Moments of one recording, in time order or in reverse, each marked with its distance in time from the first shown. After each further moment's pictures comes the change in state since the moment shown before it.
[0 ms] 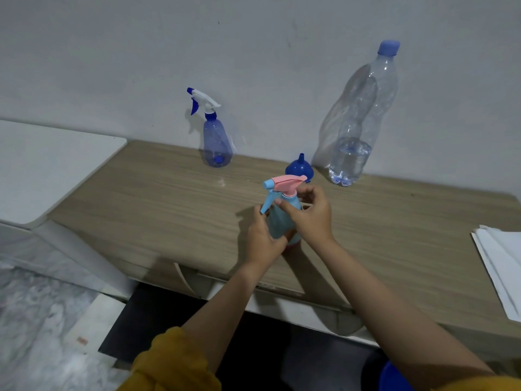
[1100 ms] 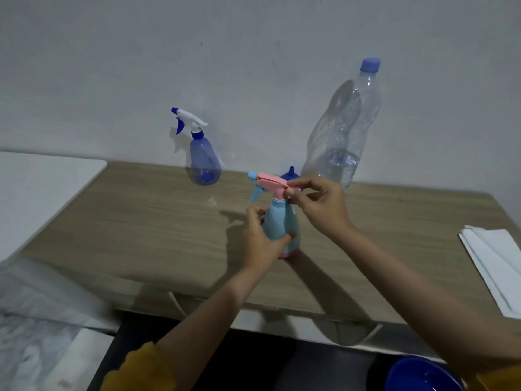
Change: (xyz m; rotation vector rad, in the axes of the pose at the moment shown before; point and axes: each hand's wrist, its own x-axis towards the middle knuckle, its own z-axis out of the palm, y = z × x) left_hand 0.024 0.025 -0.016 -0.205 -0.002 0.078; right_hand 0.043 -0.032 -0.020 0.040 -0.138 -0.141
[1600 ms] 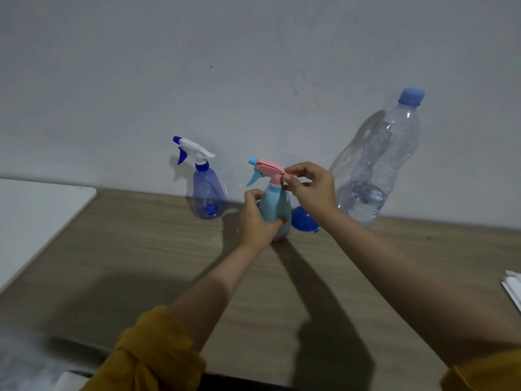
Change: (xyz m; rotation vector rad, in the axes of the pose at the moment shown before) left_hand 0.163 -0.018 -0.008 0.055 -0.044 0.051; right_hand 0.140 0.033 0.055 -0.062 0.091 0.020
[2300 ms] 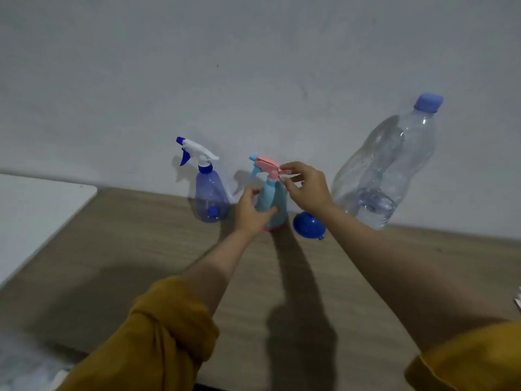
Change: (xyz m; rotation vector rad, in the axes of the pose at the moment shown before) left_hand 0.047 -0.014 -0.006 -0.042 -0.051 -0.077; right_hand 0.039 0.024 0.014 -0.417 -0.180 -0.212
